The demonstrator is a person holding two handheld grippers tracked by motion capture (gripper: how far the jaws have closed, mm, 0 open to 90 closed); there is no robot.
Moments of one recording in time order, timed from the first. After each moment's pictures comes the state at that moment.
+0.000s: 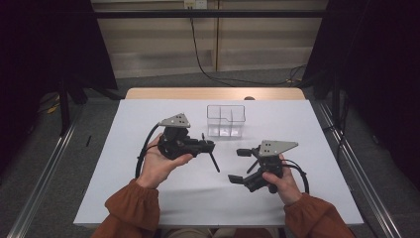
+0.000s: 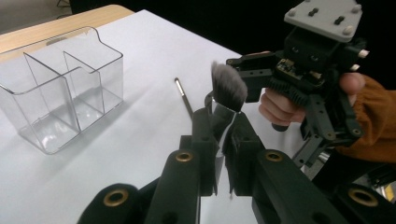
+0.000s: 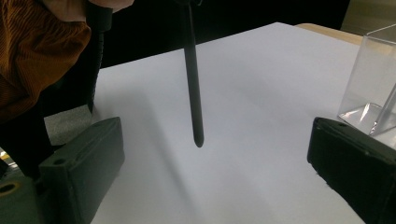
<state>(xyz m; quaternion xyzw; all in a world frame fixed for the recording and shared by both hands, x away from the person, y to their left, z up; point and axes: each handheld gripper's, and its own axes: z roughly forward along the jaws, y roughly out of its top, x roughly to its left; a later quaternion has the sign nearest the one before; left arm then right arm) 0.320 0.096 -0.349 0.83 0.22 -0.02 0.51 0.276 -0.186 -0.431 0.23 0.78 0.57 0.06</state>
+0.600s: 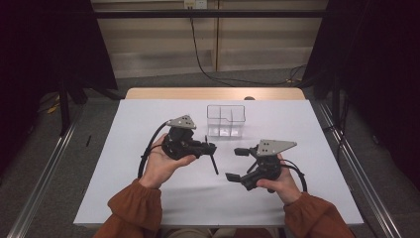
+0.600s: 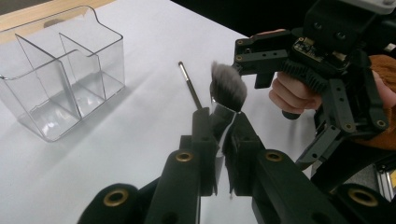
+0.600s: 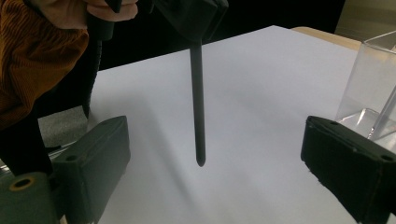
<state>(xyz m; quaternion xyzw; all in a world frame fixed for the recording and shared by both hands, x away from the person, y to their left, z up) 0.322 0.088 -0.356 0.85 0.22 -0.02 0.48 0.276 -0.179 -0.426 0.23 0.78 0.57 0.07</state>
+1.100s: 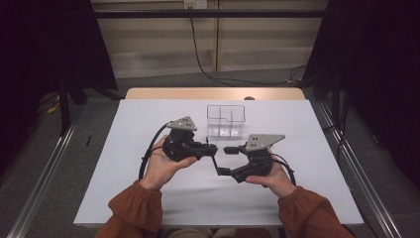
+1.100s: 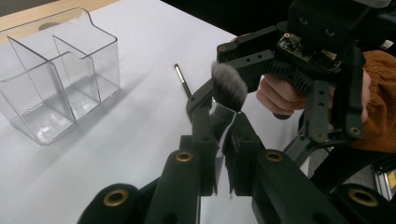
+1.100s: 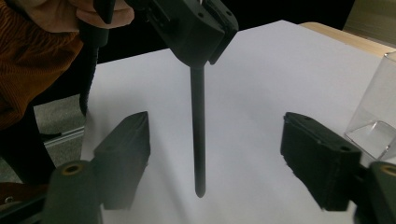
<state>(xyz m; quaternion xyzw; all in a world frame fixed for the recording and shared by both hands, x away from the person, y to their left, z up) 0.319 0.089 -0.356 0.84 0.22 -0.02 0.49 0.289 -0.157 -0.414 0.22 0.80 0.55 0.06</state>
